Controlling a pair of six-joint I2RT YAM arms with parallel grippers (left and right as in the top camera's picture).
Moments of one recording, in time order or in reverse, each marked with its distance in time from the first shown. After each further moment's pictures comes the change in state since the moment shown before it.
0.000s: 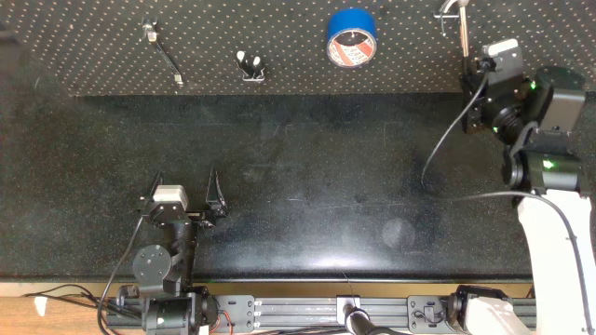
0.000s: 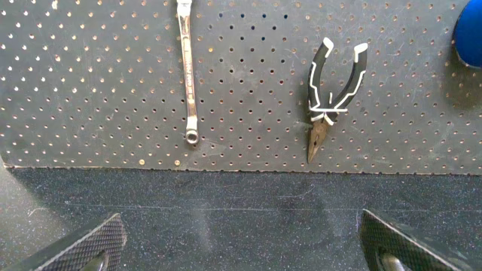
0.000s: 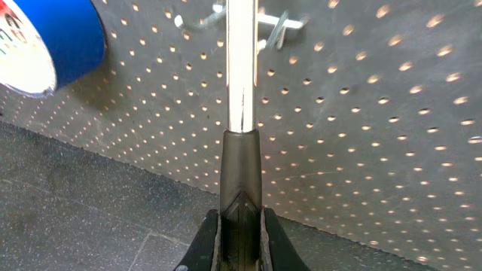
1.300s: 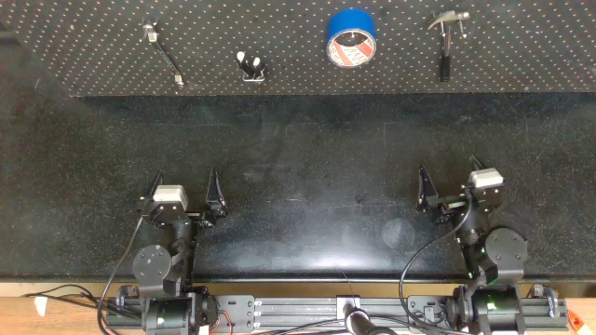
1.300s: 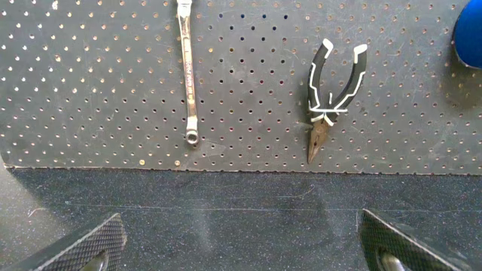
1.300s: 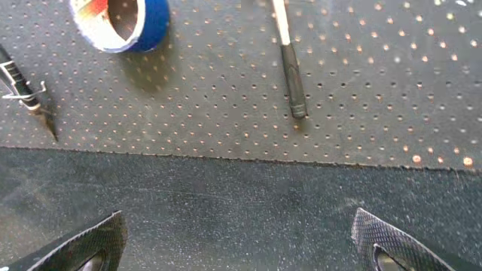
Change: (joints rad) left arm 0.000 0.000 0.000 0.000 0.000 0.000; right arm 0.157 -0.977 -0.943 0.406 0.196 0.341
